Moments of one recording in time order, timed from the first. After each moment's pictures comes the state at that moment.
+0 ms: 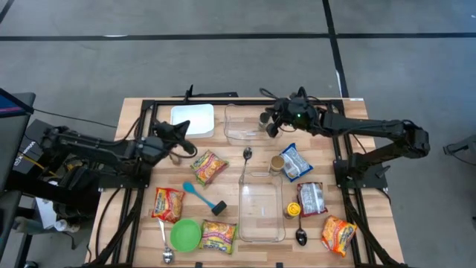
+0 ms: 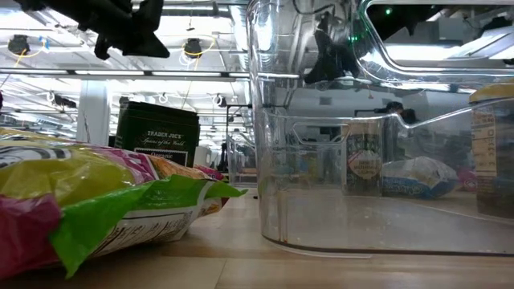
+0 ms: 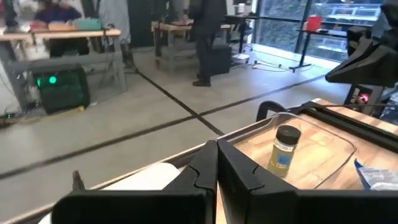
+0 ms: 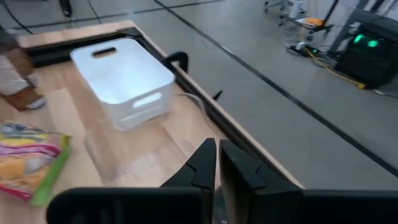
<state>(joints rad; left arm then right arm) -0.13 0.82 0.52 0.05 -1.09 -0.29 -0.33 1.28 0.91 -0.08 0.32 0.03</state>
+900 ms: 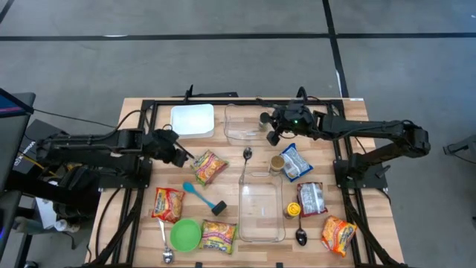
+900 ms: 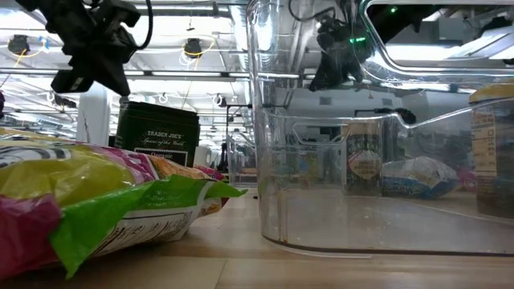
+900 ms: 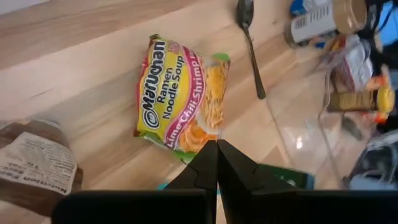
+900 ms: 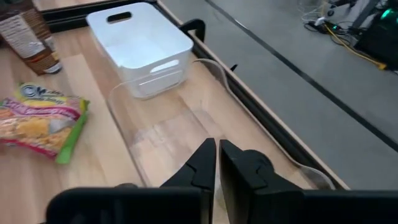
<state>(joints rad) 0.10 0.79 0.66 -0.72 -0.04 -1.03 -0.26 1.28 0.91 -0.19 0.31 0.08</state>
